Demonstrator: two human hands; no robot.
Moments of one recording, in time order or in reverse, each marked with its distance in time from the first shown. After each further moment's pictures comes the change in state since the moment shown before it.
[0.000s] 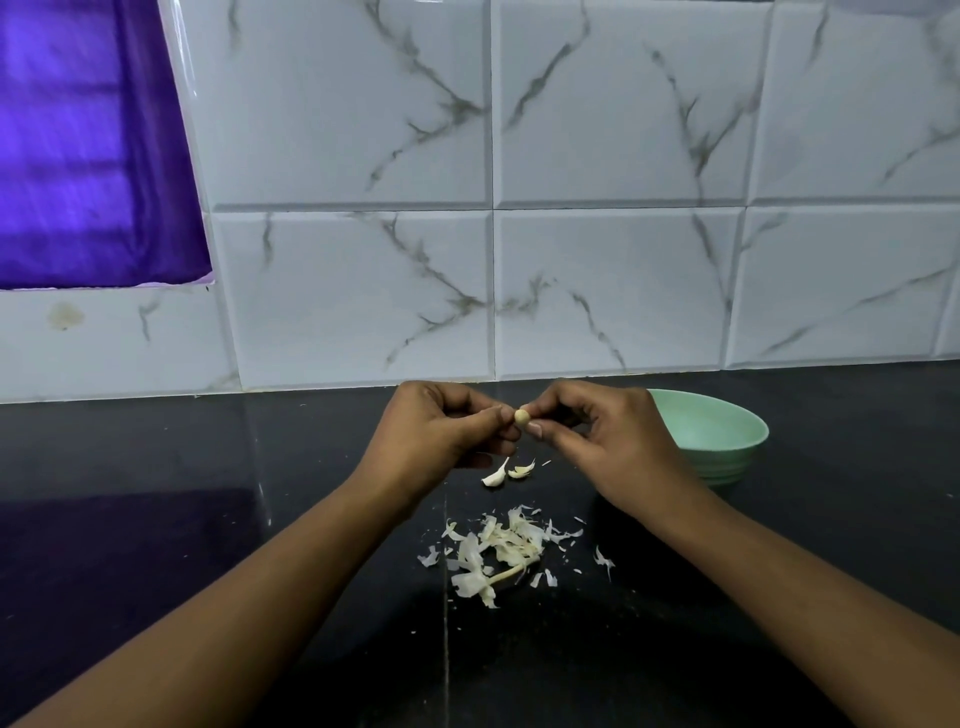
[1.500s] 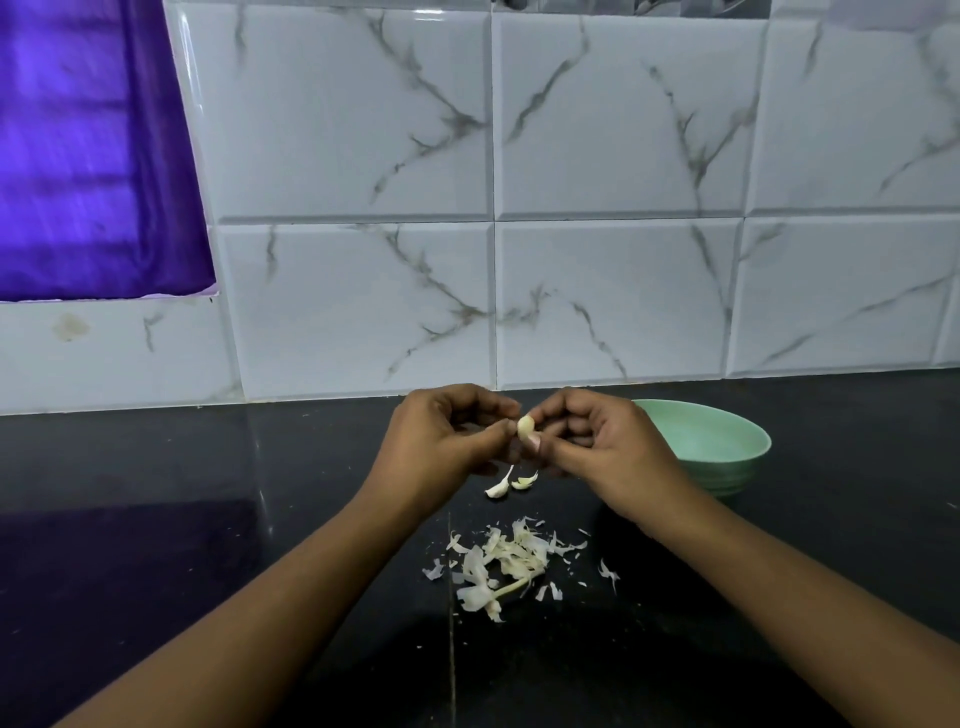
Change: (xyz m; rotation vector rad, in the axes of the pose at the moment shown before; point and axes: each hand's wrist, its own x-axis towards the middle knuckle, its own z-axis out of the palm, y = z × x) left_hand 0.001 -0.002 -0.001 0.120 0.024 0.158; right_hand 0.002 -0.011 0.001 0.431 -0.100 0.322
